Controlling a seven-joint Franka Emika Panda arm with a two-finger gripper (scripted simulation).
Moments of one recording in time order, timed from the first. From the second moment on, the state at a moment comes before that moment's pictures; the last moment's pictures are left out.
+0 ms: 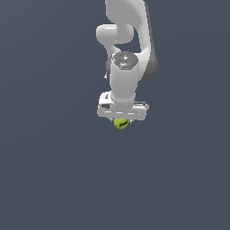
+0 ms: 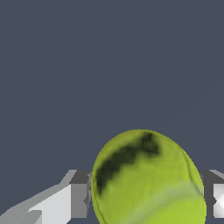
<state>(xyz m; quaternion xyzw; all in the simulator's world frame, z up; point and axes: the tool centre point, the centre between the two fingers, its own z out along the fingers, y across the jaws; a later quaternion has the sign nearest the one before) -0.011 0.028 0.168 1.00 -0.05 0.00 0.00</state>
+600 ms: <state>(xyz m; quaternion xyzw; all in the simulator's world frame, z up) -0.065 0.109 0.276 1.00 -0.05 0.00 0.00</state>
